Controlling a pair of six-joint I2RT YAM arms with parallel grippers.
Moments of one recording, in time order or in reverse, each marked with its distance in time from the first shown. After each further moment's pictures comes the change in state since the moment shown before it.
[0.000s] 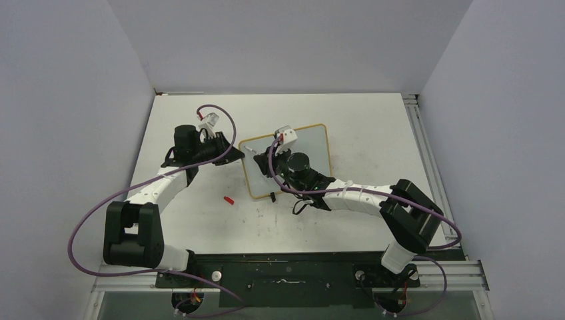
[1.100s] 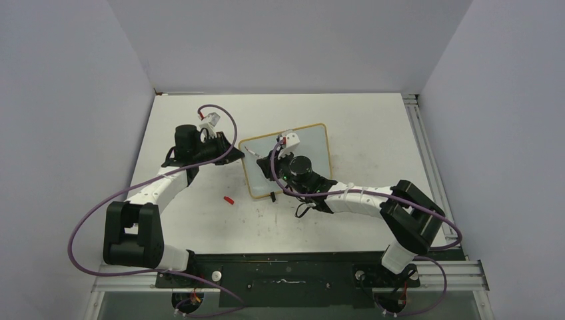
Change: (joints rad) left arm -0.009 -0.001 0.004 -0.008 -0.024 0.040; right arm -0.005 -0.008 -0.054 0.021 -0.002 0.011
